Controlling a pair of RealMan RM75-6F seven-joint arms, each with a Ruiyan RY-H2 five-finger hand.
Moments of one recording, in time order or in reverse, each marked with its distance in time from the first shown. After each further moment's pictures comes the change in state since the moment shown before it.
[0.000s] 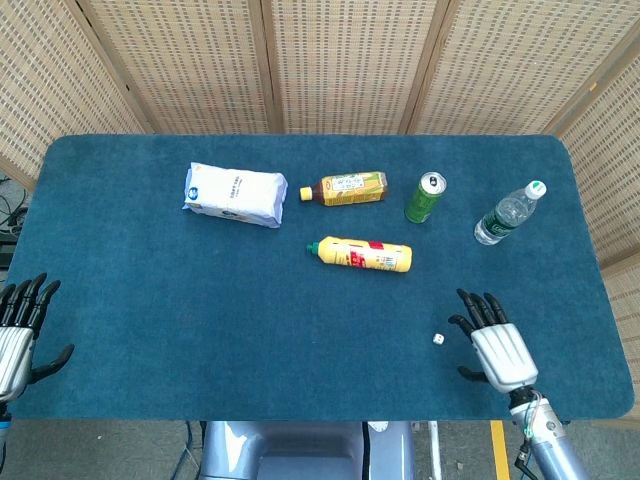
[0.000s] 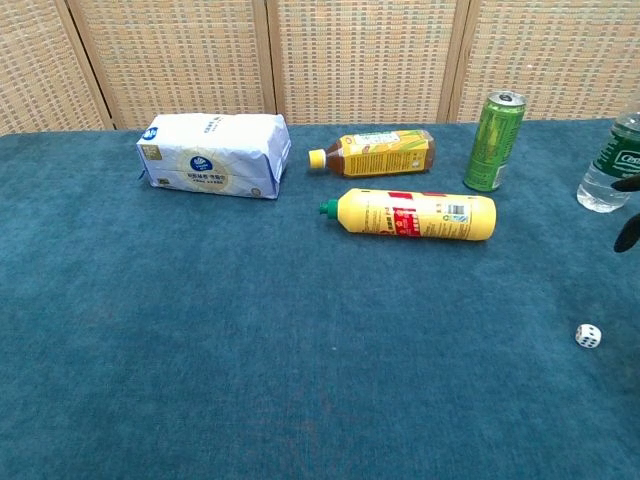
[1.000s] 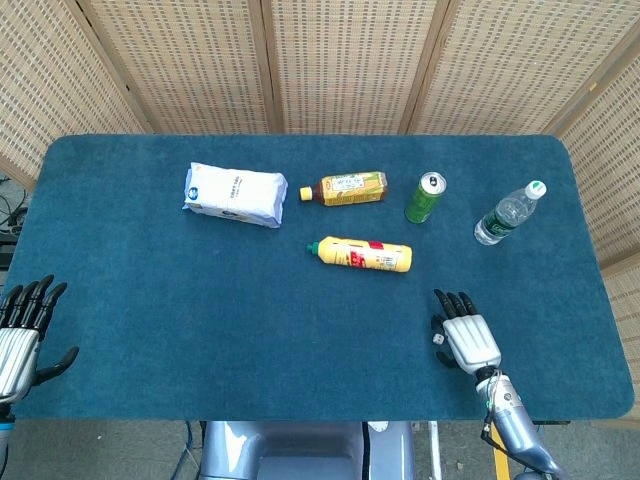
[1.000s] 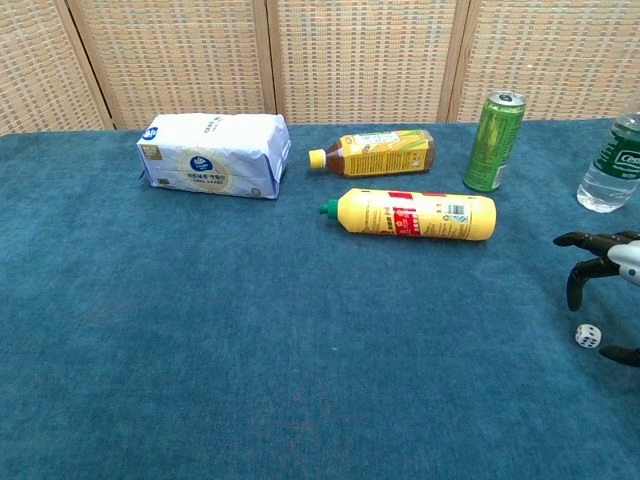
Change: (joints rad) left arm -0.003 0.000 0.009 -0.003 0.020 -0.009 -0.001; right arm 0.109 -0.187 0.032 0.166 0.224 -0.151 -0.110
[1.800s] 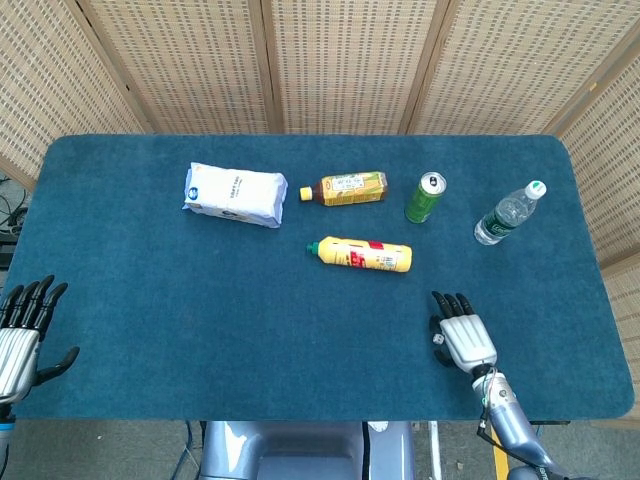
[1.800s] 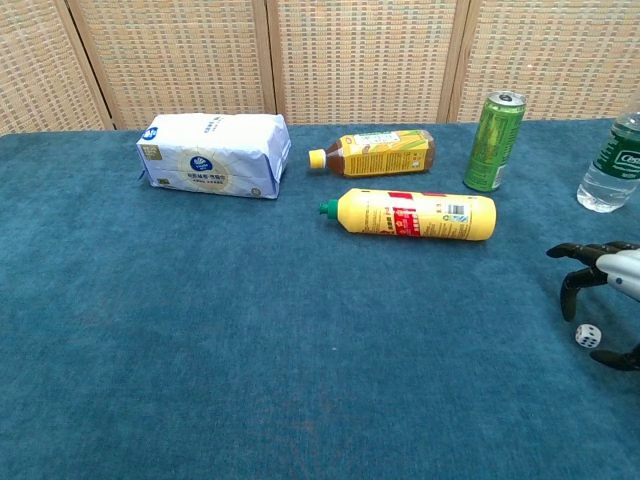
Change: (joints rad) left arm 0.000 -0.001 0.000 0.001 0.003 0.001 -0.003; right arm 0.028 -0.036 -0.011 0.045 0.038 -0.023 0.008
